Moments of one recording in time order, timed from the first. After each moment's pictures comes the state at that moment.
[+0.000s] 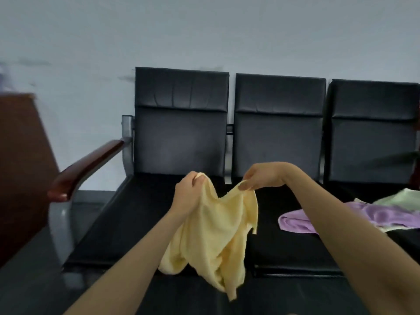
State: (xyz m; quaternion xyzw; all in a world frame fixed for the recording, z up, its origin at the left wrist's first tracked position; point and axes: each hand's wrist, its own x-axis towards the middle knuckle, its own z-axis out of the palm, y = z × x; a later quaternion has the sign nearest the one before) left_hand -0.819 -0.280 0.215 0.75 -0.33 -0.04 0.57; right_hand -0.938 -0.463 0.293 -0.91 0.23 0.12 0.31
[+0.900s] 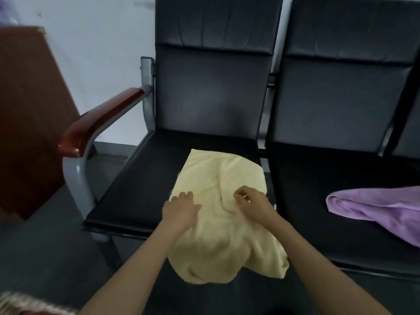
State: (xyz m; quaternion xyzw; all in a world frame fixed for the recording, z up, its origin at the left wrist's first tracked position) left_hand -0.745 -0.239 0.065 0.94 -0.32 -0.08 0.03; right_hand -0.856 -0.420 0.067 -0.90 0.24 -0.09 0.35
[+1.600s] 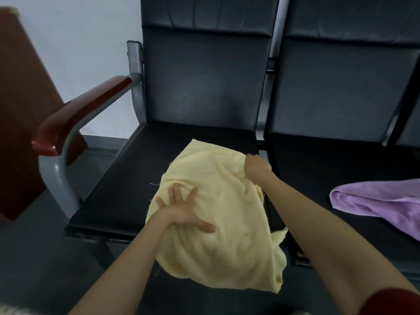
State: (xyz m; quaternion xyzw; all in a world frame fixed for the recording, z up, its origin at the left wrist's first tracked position) left_hand -0.721 -0.254 0.056 0.89 -0.31 -0.33 0.05; right_hand -0.778 -0.473 0.100 -0.93 0.36 0.02 0.05
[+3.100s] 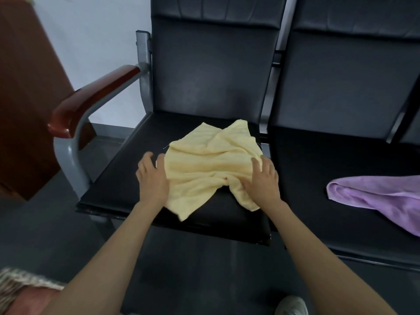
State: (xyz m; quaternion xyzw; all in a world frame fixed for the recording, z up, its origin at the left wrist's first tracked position) left_hand -0.707 -0.220 0.056 0.95 -0.21 0.12 0.20; right_hand -0.851 -0.440 0.058 -0.94 0.30 -0.10 0.11
